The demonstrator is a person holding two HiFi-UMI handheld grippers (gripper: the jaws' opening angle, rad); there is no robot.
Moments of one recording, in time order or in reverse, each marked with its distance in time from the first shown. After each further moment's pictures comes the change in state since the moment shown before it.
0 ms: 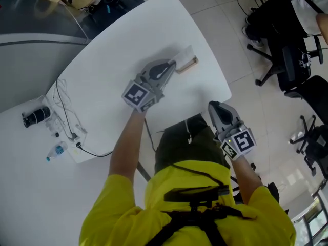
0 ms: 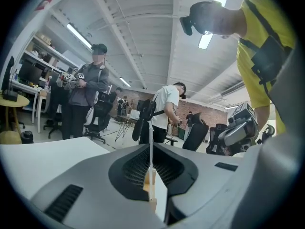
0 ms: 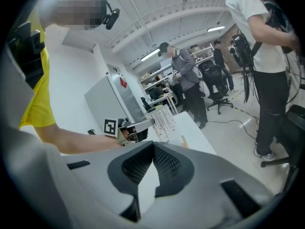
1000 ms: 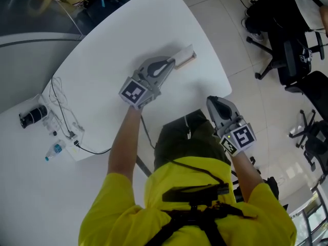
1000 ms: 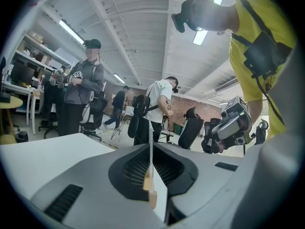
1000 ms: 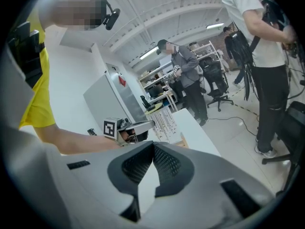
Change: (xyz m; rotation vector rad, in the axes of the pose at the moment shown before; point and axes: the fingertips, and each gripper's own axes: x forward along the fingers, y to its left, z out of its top) left arm 0.001 -0.002 -0.022 0.046 0.042 -0.050; right arm 0.011 -0.006 -0.010 0.018 0.026 0.004
